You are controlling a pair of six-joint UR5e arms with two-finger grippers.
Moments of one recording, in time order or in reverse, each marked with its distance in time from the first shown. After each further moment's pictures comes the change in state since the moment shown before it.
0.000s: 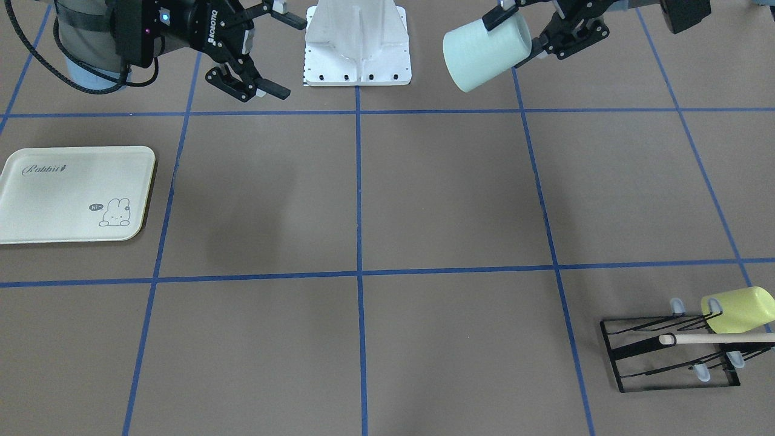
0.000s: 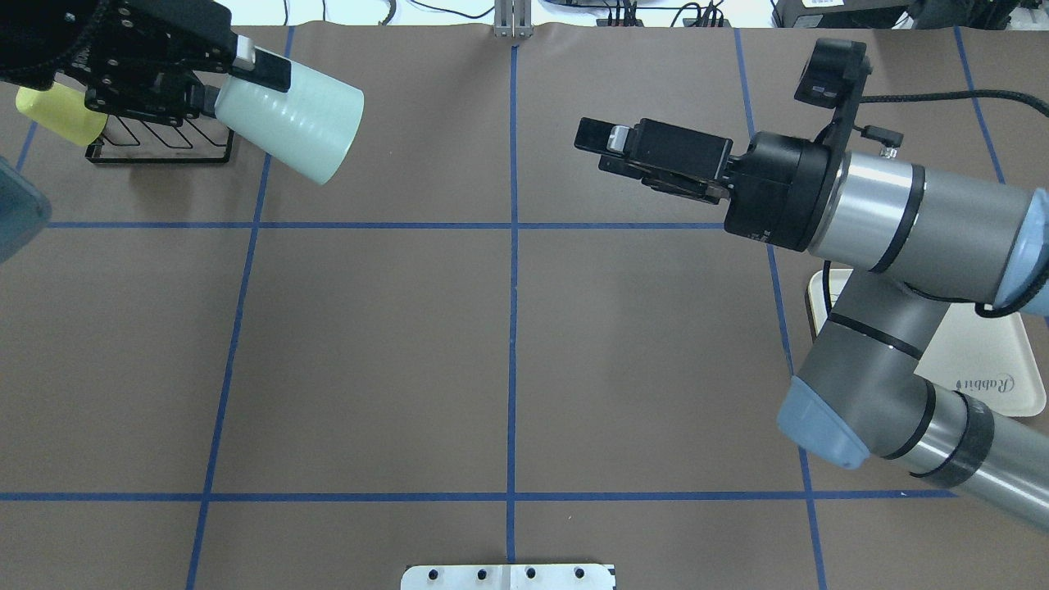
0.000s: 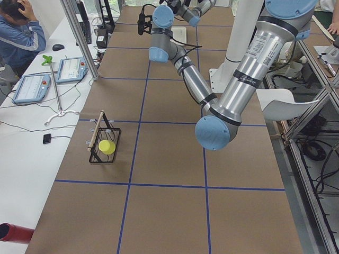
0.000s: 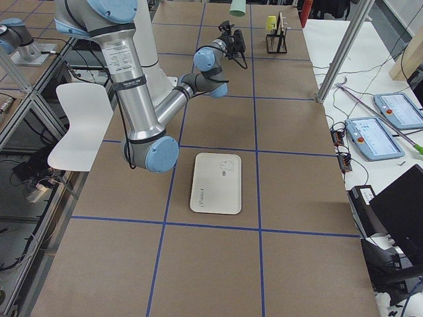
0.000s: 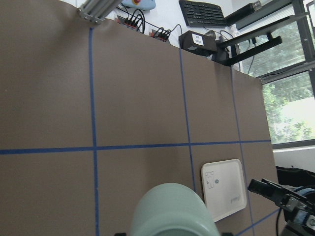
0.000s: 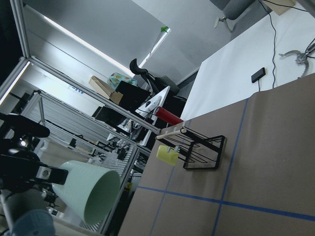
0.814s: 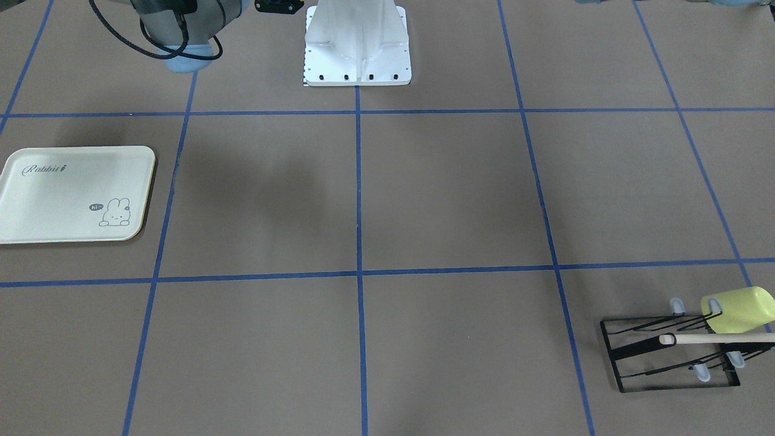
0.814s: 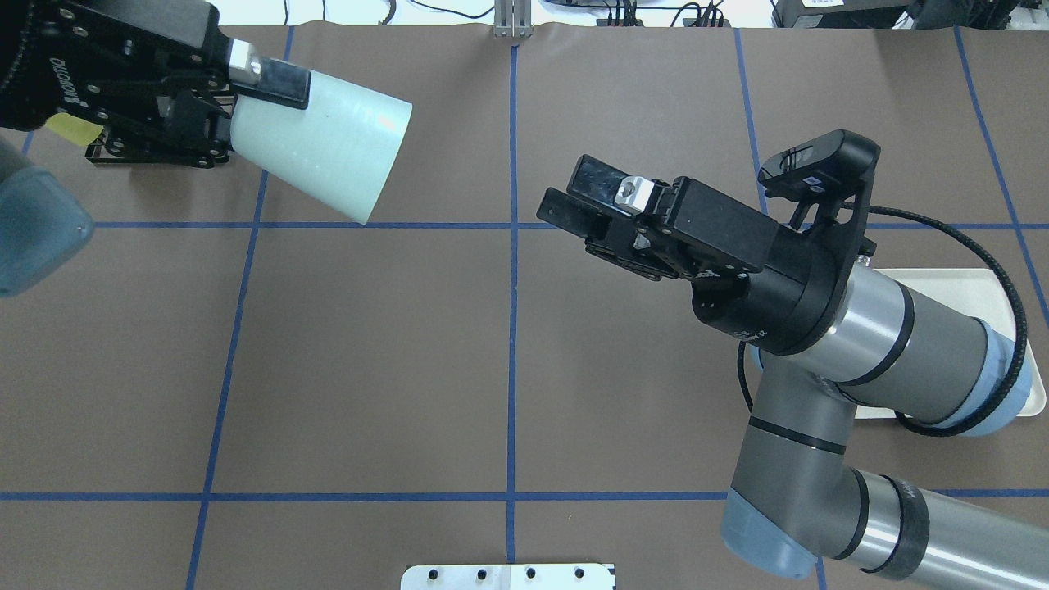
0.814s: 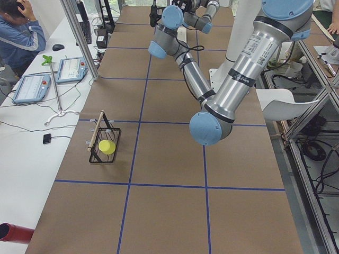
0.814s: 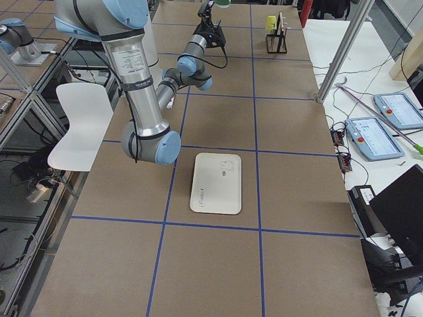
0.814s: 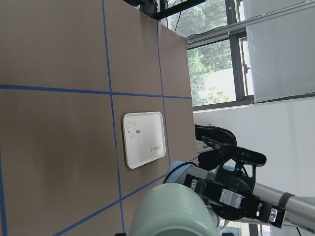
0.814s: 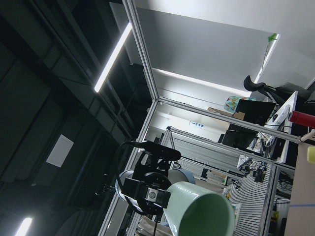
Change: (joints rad) left arm 0.077 -0.058 -0.004 -0.369 0.094 -0.377; right arm -0.205 0.061 0.008 0.315 -0.232 0.059
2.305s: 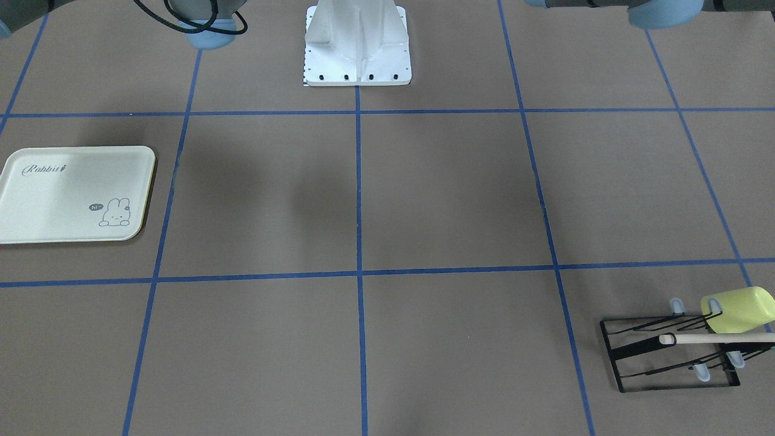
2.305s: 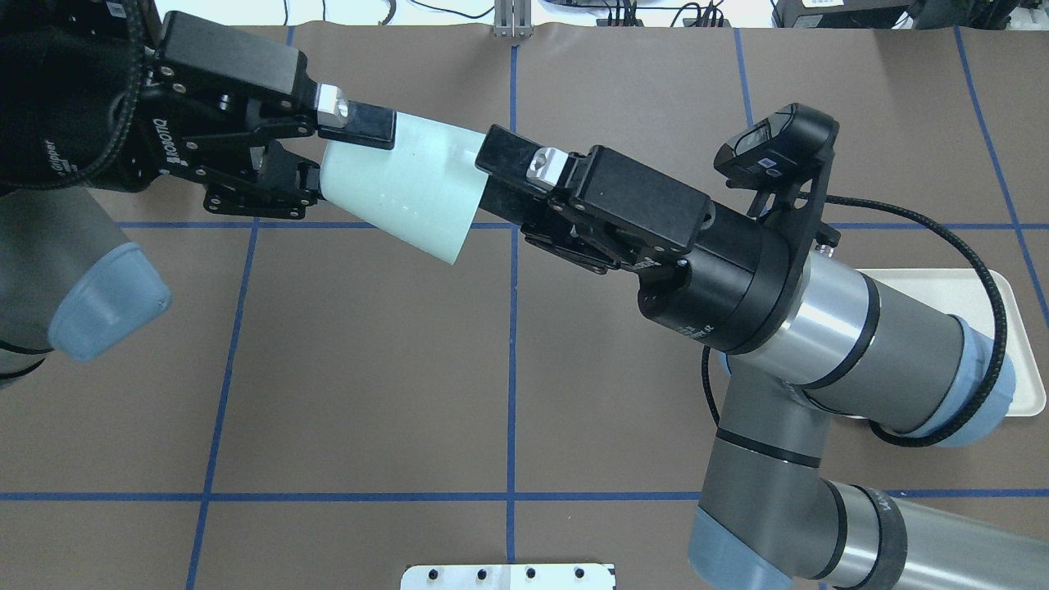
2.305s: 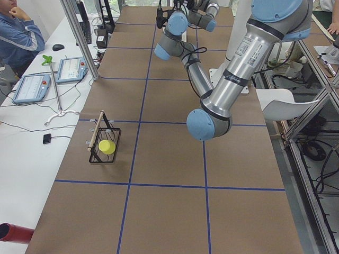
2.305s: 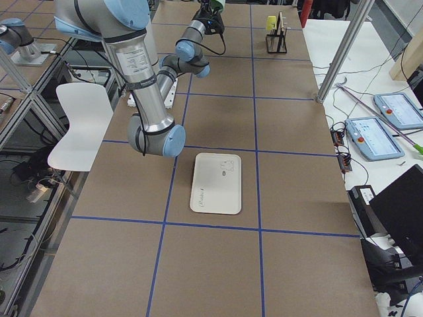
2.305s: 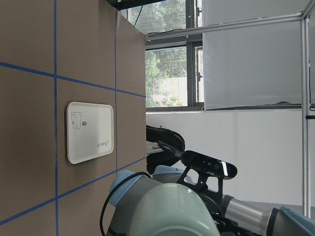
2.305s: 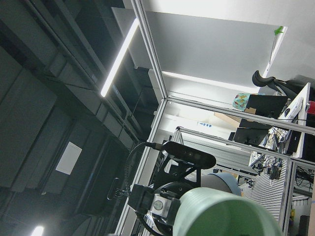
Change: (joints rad) left arm 0.126 -0.012 0.019 -0.074 0.115 -0.062; right arm -0.022 0.101 0.040 -0.174 -0.023 -0.001
